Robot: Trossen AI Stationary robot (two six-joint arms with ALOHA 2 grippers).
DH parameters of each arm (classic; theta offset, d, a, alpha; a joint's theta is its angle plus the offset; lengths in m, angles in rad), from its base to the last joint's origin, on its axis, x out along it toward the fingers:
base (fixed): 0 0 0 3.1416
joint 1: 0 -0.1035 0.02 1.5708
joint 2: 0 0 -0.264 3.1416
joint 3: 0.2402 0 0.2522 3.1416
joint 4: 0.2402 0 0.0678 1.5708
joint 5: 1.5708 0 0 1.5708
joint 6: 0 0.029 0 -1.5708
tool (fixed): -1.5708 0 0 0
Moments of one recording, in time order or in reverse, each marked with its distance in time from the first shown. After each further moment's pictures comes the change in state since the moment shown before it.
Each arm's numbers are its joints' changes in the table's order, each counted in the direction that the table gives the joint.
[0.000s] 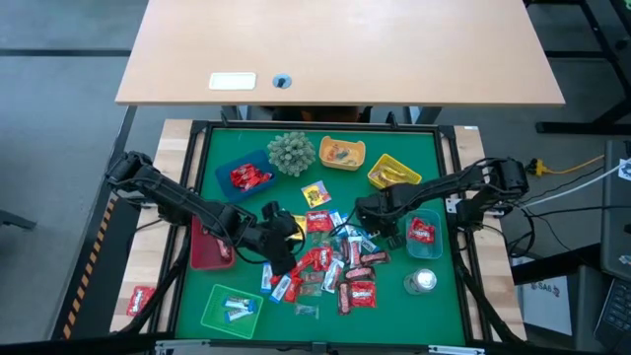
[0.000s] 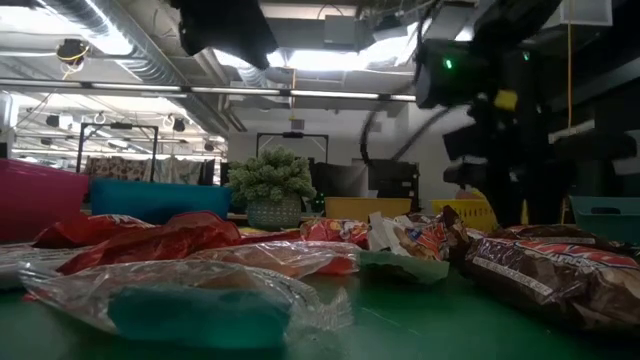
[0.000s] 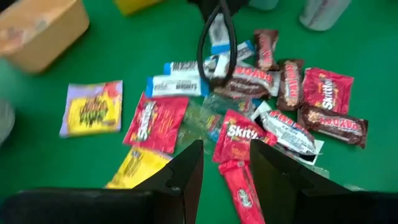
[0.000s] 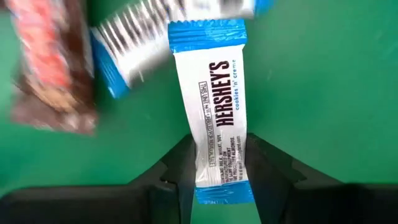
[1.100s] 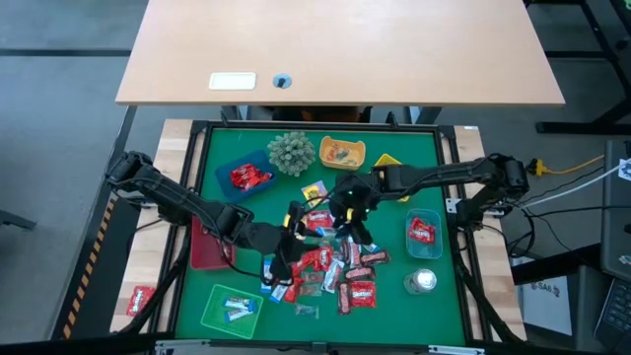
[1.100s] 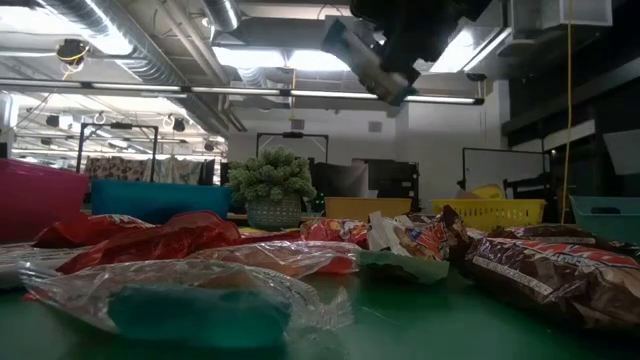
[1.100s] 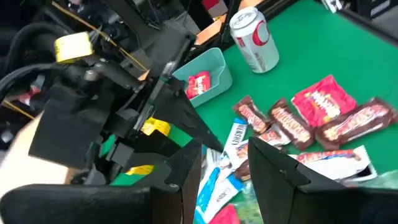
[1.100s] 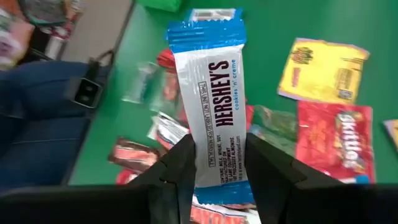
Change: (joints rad) left arm 0.001 0.000 0.000 -0.372 -0.016 0.984; right arm 0.049 -0.006 0.360 -0.230 0.376 0.292
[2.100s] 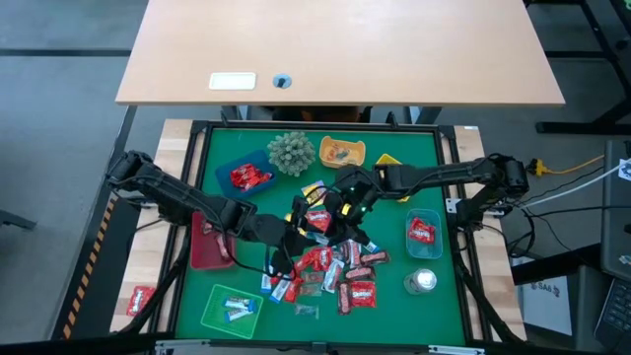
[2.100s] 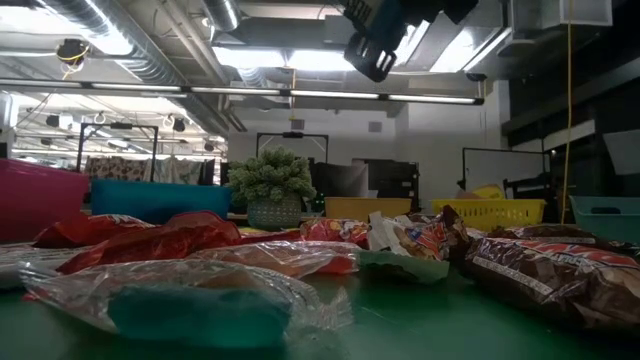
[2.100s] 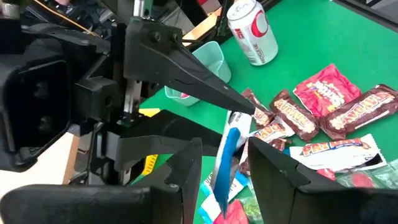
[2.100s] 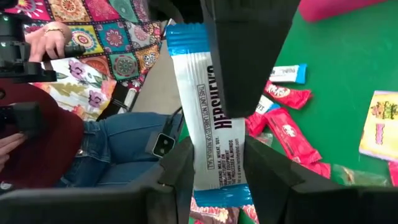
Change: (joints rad) left arm -0.057 0.000 0.000 0.016 -0.077 0.046; right arm -0.002 0.000 0.000 -0.244 0.231 0.256
